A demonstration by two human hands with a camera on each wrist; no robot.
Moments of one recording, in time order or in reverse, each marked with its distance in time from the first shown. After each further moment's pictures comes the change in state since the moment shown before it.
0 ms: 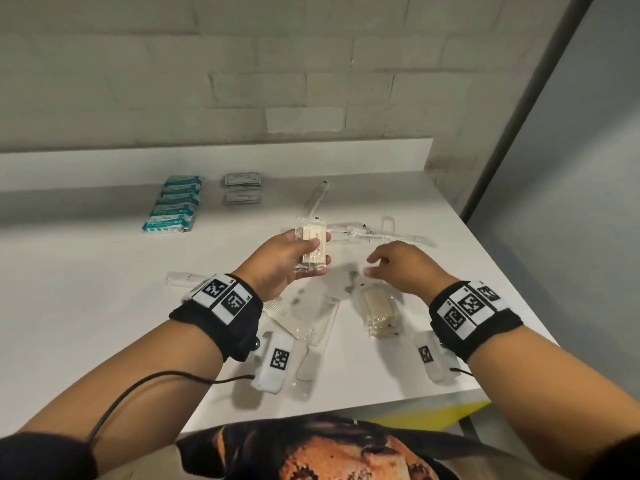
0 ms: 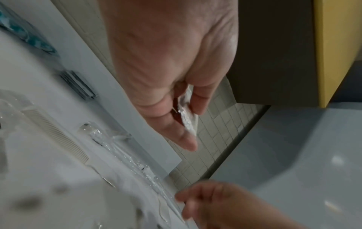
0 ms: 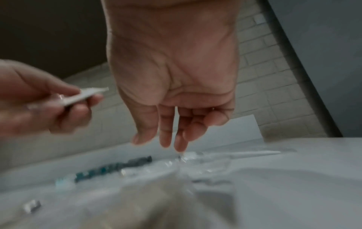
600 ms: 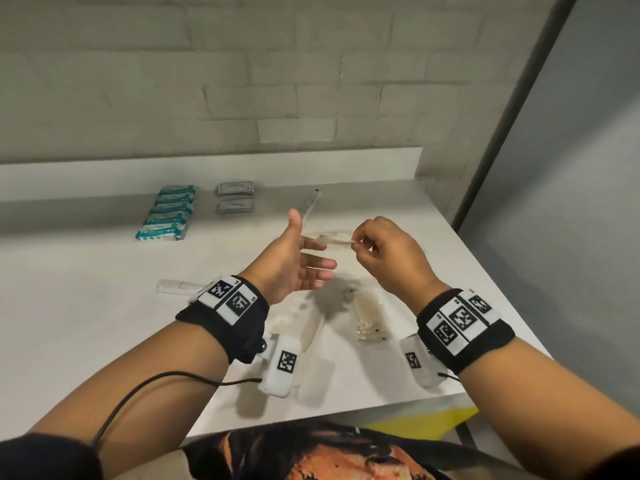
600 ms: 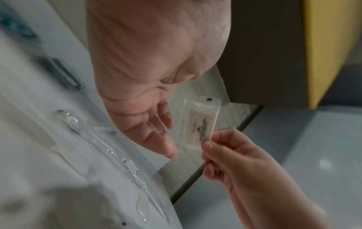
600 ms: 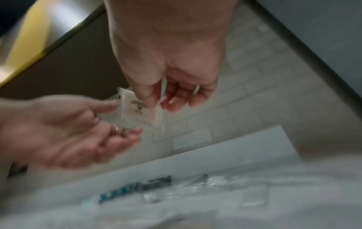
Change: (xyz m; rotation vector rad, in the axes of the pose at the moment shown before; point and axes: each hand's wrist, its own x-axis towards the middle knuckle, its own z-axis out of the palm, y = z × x) left_hand 0.006 0.004 0.024 0.083 0.005 -0.149; right_hand -0.024 -0.022 -0.013 0.189 0.501 -0.357
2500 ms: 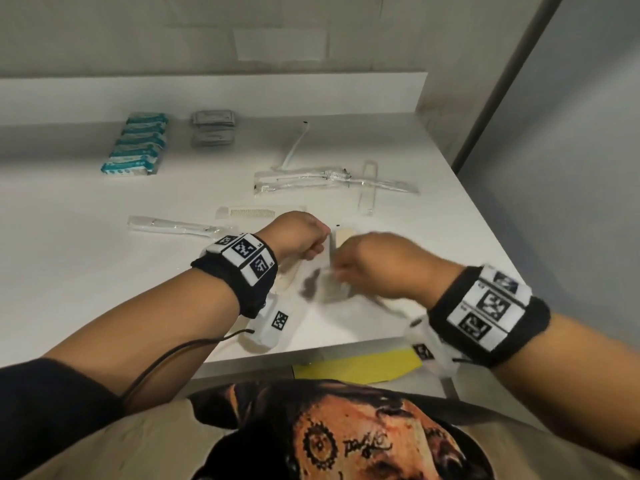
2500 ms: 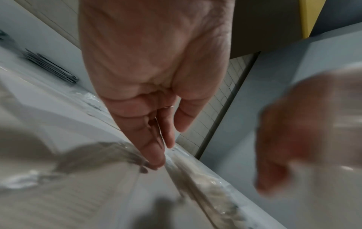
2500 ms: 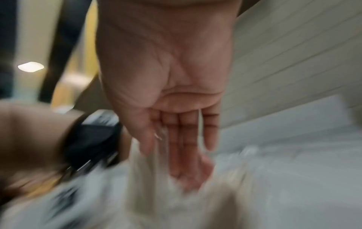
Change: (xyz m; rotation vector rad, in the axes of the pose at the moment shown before) left_hand 0.024 -0.060 0.028 0.503 0.095 -0.081; right_hand -0.059 -0.012 -0.015 -0.366 -0.731 -0.226
